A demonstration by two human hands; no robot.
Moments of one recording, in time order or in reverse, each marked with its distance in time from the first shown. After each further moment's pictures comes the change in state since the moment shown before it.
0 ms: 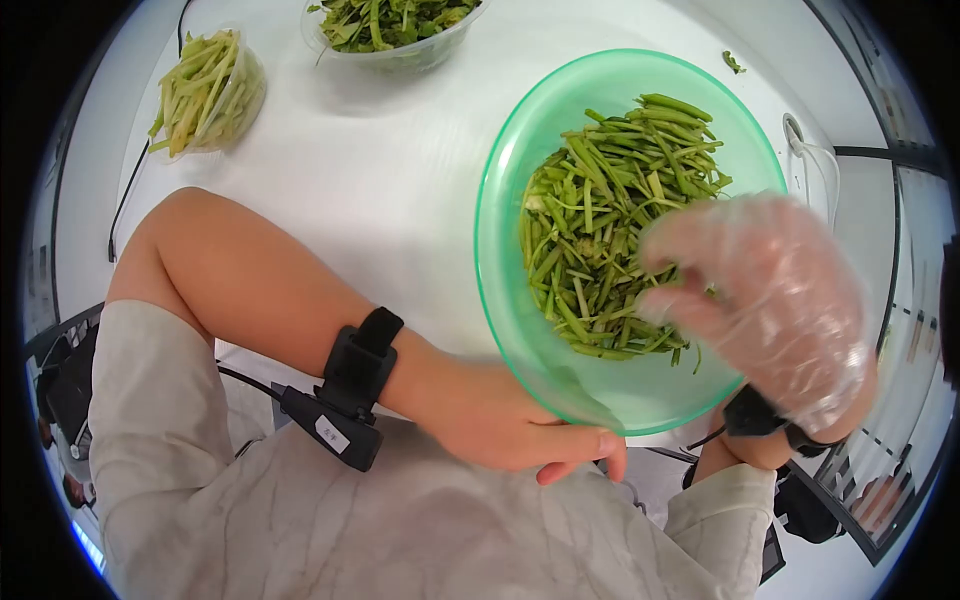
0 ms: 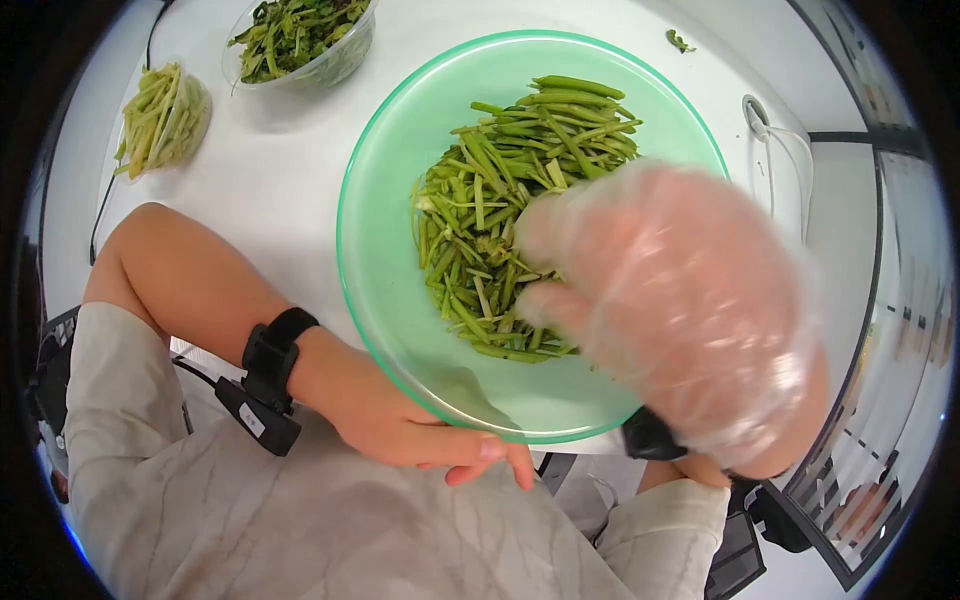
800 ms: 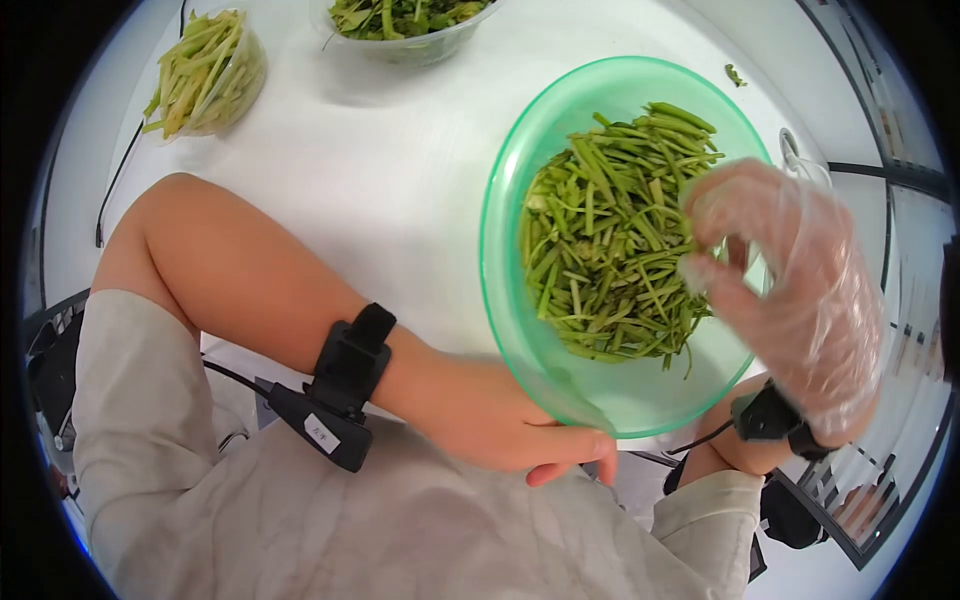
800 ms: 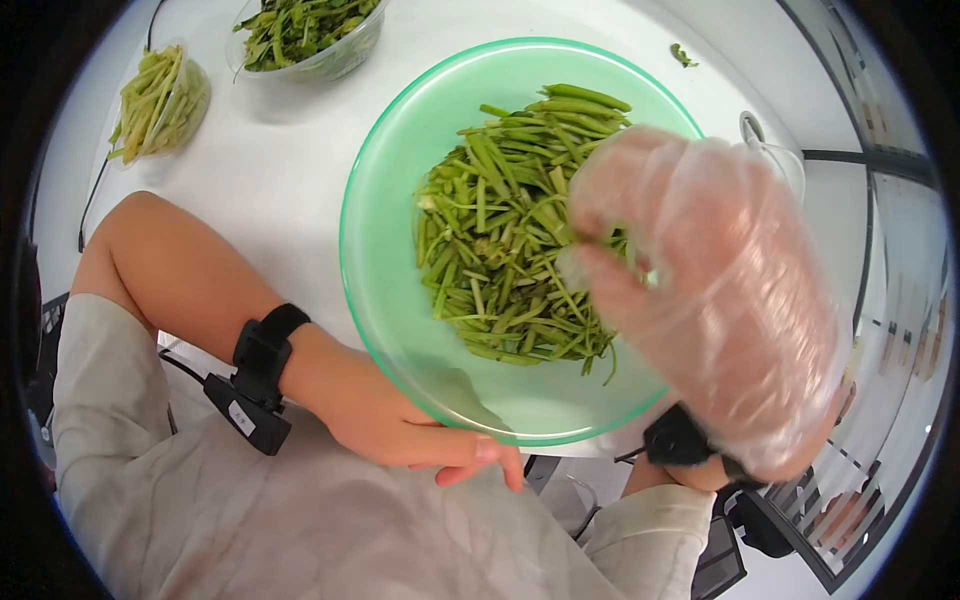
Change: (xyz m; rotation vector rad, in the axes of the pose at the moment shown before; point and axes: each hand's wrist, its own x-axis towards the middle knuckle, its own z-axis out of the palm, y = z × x) left_hand 0.002 0.002 0.000 -0.014 0.016 -0.031; right_hand 0.003 0.009 -0.015 0.057 0.105 0.076
